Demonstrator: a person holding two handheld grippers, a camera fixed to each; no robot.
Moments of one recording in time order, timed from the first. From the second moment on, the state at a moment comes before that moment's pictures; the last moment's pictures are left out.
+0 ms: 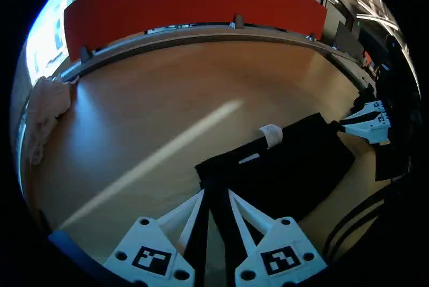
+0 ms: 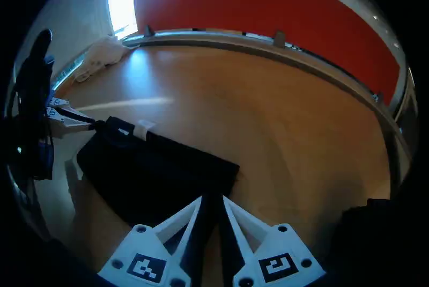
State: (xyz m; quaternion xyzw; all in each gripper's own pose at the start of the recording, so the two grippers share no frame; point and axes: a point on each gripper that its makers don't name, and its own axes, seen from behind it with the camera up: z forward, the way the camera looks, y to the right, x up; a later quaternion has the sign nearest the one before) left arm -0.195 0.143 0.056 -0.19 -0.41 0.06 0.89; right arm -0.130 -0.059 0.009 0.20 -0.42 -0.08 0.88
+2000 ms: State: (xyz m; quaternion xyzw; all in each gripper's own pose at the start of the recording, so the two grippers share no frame) left arm -0.163 0.106 -0.003 -0.14 -0.38 0.03 0.91; right arm -0.099 -0.035 -0.048 0.19 -0.40 -0.08 0.89
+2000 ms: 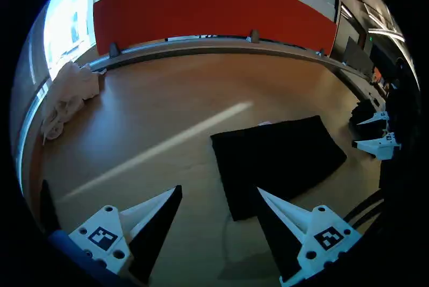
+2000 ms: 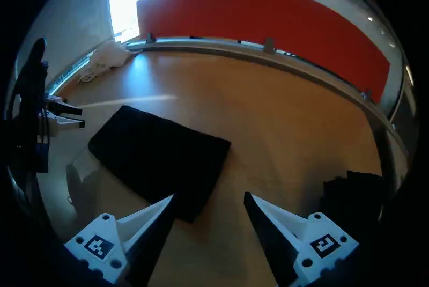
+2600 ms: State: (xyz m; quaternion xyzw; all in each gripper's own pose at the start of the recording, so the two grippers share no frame) left arm -0.157 0.070 -0.036 -0.09 -0.39 0.01 0.92; right arm -0.122 -0.042 -0.057 0.24 -0.40 -0.11 0.87
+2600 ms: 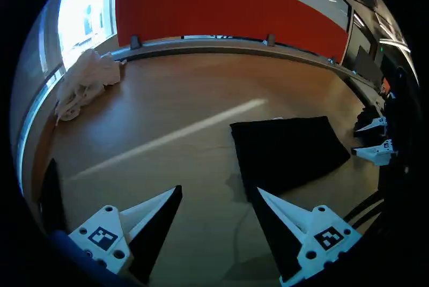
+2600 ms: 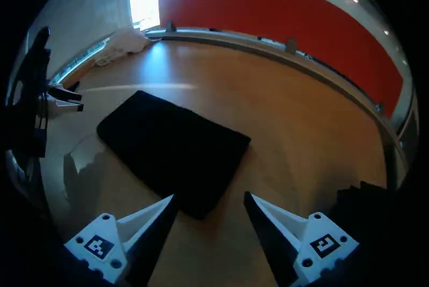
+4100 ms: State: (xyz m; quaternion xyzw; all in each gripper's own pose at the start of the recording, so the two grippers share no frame) left arm -0.159 0.041 -0.079 -0.06 -0.40 -0.02 0.92; right arm -0.166 -0.017 -0.083 0.28 -0.44 -0.14 0.84
